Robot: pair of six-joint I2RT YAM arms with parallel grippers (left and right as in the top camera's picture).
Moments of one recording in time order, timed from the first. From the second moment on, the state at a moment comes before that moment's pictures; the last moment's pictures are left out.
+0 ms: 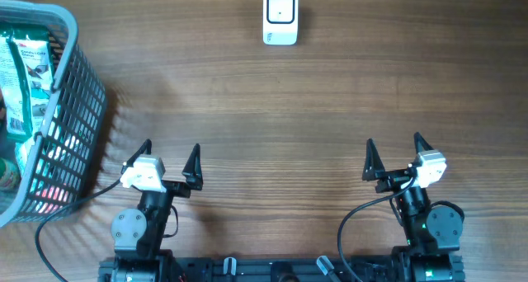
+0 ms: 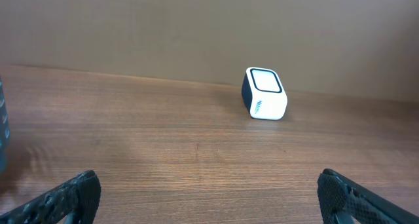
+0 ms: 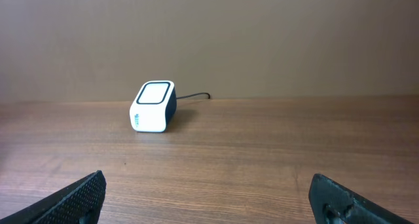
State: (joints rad) left arm -0.04 0.01 0.02 -0.07 0.13 -0.17; right arm 0.04 0.02 0.01 0.00 -0.12 0.09
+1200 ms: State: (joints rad) left arm -0.04 0.01 0.02 -0.07 0.13 -0.21; right arm 0.04 0.02 0.01 0.00 -0.12 0.09
